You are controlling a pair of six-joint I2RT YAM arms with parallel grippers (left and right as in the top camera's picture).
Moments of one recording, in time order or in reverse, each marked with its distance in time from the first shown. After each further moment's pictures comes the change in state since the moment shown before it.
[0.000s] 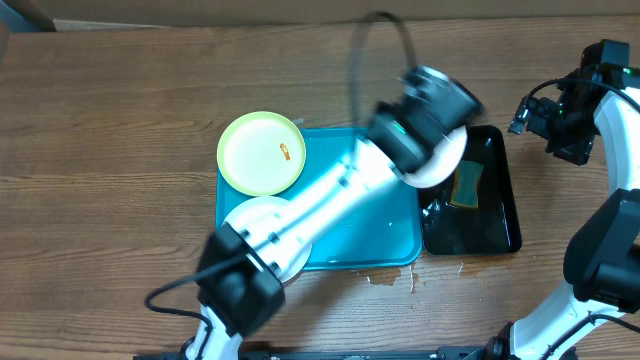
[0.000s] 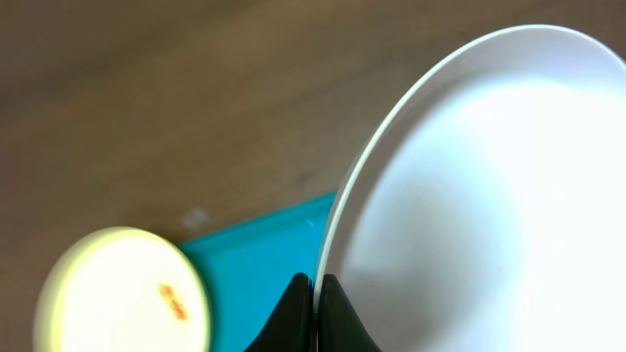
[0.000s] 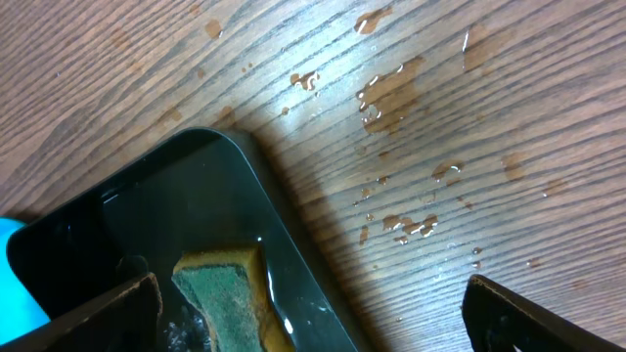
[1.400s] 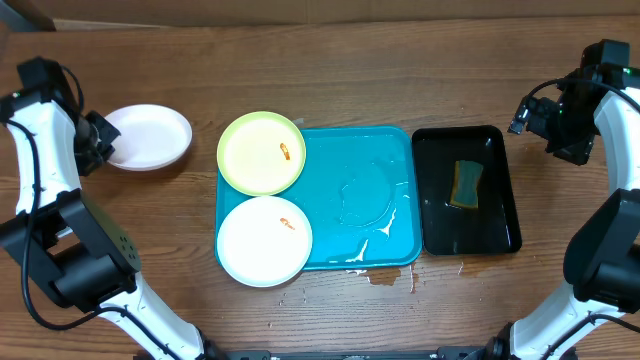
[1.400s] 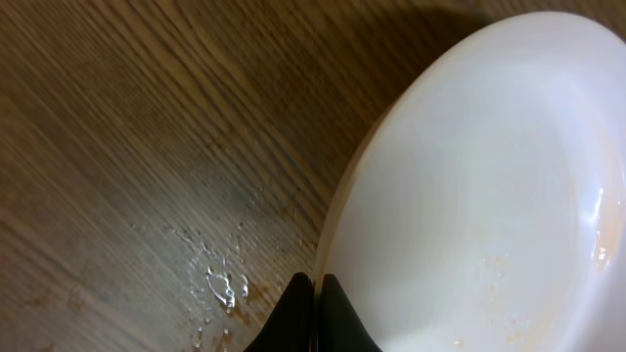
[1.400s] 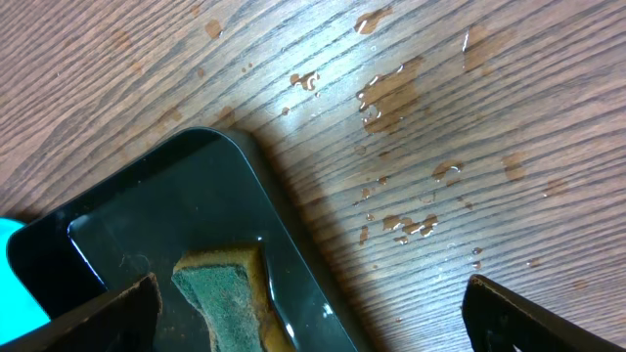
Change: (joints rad) left arm 1.299 0.002 -0.208 -0.130 0.435 -0.075; right arm 0.000 0.000 0.000 0.000 0.000 0.000
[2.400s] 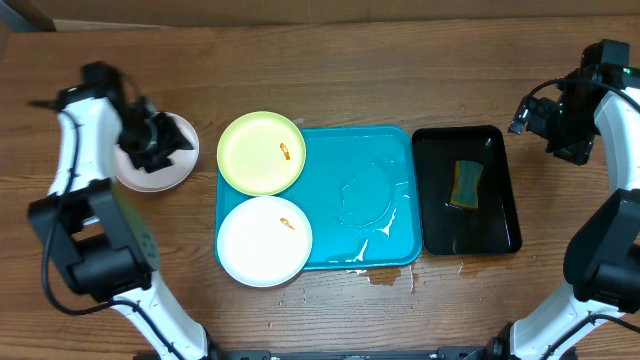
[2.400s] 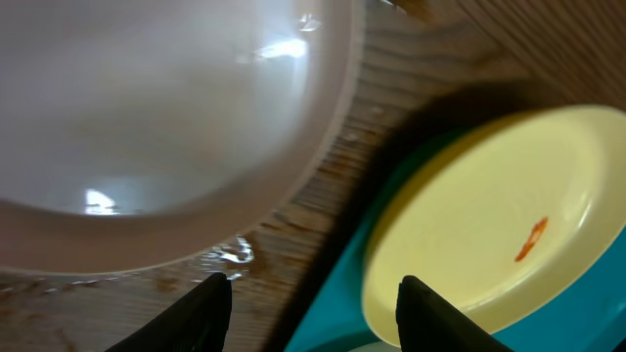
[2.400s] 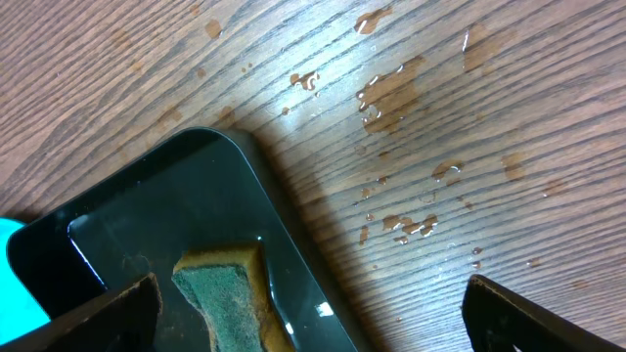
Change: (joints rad) left arm -0.184 0.000 -0.108 -0.030 0.393 0.212; right arm 0.000 0.000 0.000 0.001 0.000 0.000
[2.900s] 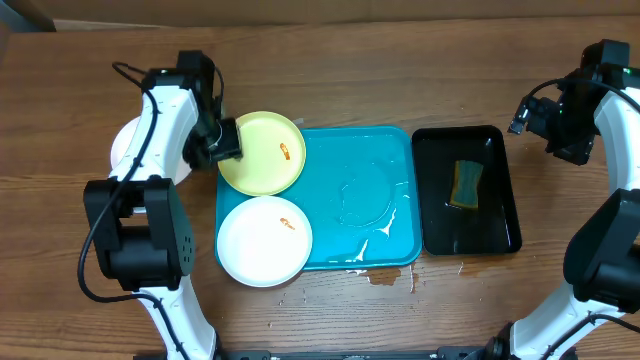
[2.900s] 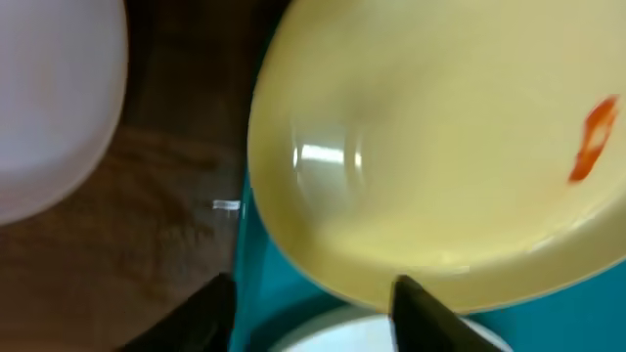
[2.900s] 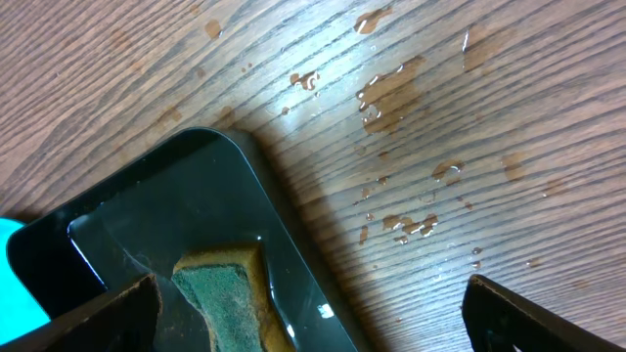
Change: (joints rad) left arm -0.286 0.000 0.000 -0.090 -0.244 -0.005; right arm 0.000 0.000 0.000 0.000 0.000 0.000
